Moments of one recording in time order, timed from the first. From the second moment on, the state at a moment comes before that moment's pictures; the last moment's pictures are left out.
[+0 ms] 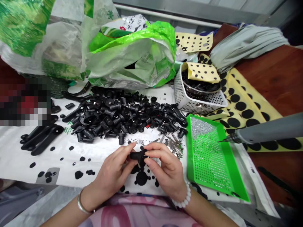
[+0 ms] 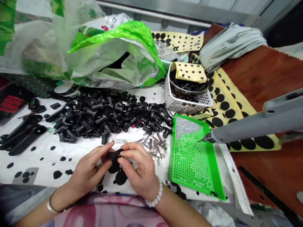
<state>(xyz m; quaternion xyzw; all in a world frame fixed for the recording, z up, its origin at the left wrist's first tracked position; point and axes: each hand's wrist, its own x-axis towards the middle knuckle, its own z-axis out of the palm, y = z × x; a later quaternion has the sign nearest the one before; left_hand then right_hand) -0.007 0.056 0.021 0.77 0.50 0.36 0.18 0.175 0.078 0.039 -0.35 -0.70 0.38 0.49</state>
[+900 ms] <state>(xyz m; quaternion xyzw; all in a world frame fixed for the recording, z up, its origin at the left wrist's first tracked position) -0.006 0.056 0.038 0.62 0.46 0.41 0.48 0.192 0.083 0.047 -0.27 -0.86 0.24 0.34</state>
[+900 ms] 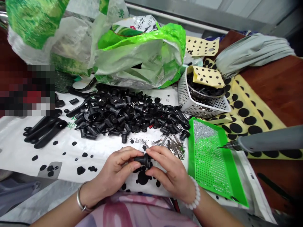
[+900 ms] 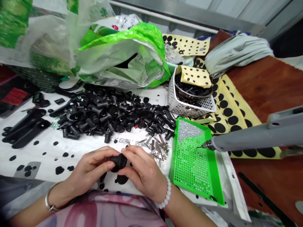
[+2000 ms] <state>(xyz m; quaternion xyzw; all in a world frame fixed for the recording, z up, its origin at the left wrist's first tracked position) 0.009 0.064 0.032 0.48 0.45 0.43 0.62 0.202 0.089 0.045 -0.32 -0.90 0.15 0.24</state>
